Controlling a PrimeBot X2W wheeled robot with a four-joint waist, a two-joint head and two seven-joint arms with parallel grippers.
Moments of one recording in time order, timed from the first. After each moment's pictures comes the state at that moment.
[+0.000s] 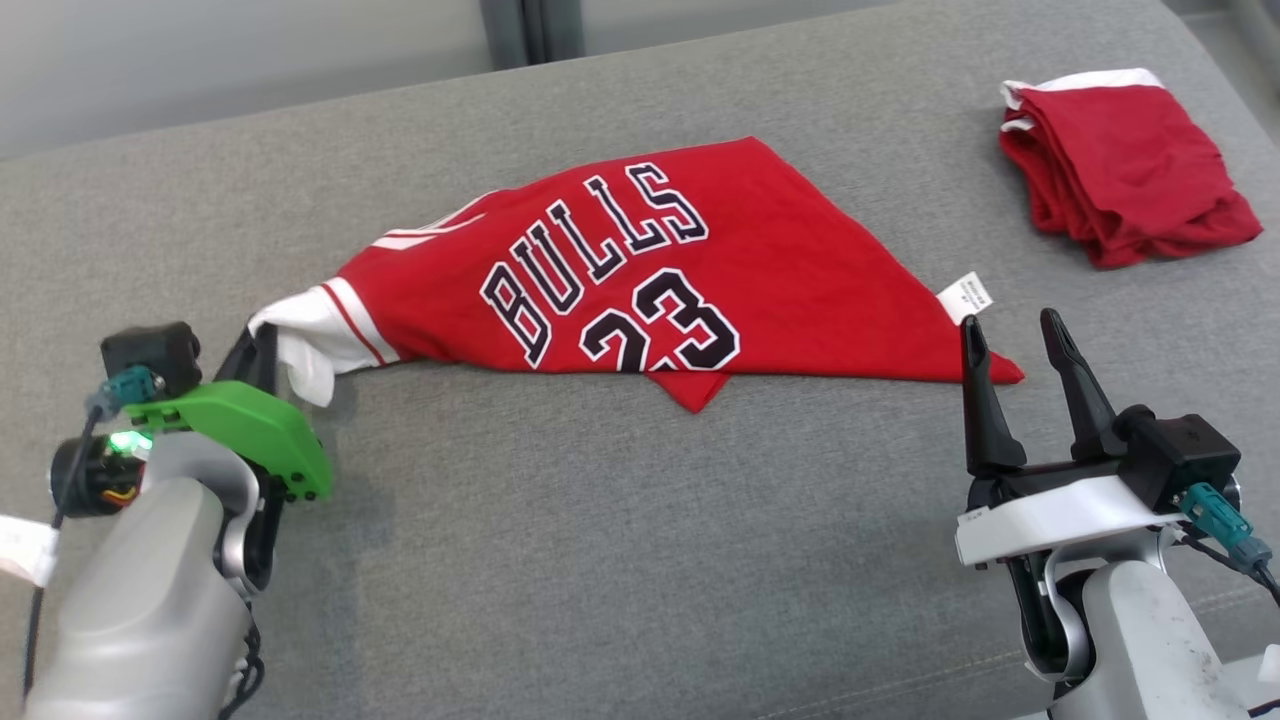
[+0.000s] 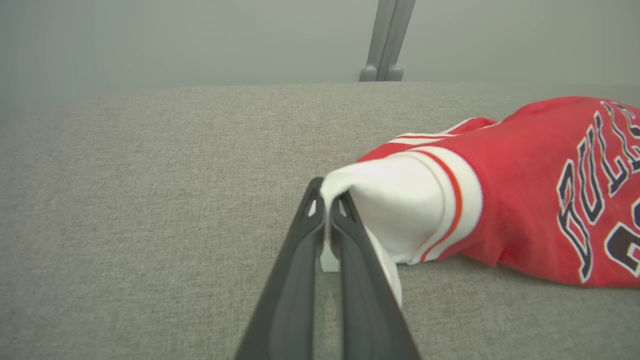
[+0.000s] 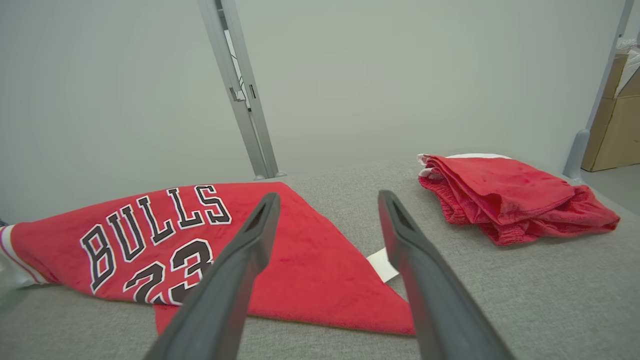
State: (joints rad) left arm -0.65 0.35 -0.53 0.81 -0.75 0.03 -0.17; right arm -0.17 -0.05 0.01 0.14 0.20 0.13 -0.26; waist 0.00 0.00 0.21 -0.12
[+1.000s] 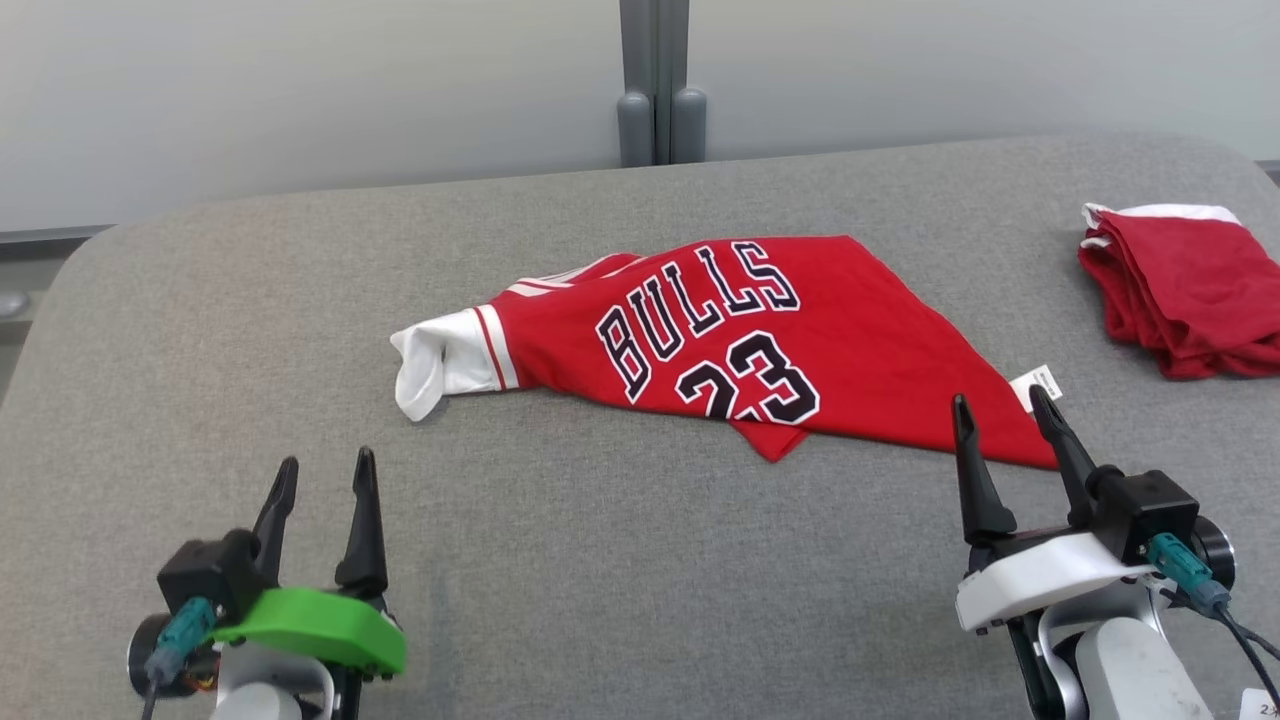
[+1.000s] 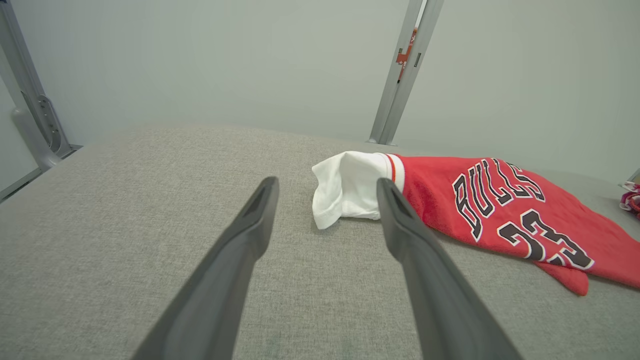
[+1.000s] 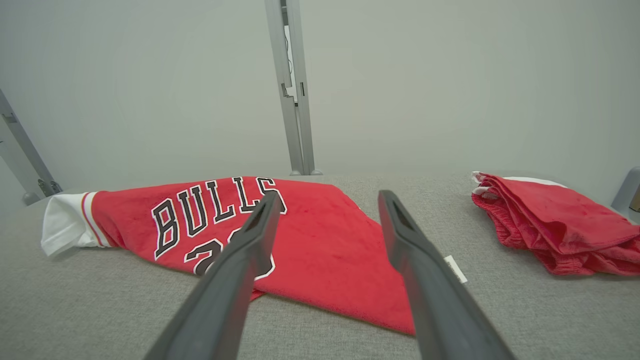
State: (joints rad) left arm -0.16 0.19 -0.22 0.35 -0.49 0.01 -0.26; right arm -0.11 -0.05 0.00 0.22 0.11 0.13 -0.26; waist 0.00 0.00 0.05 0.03
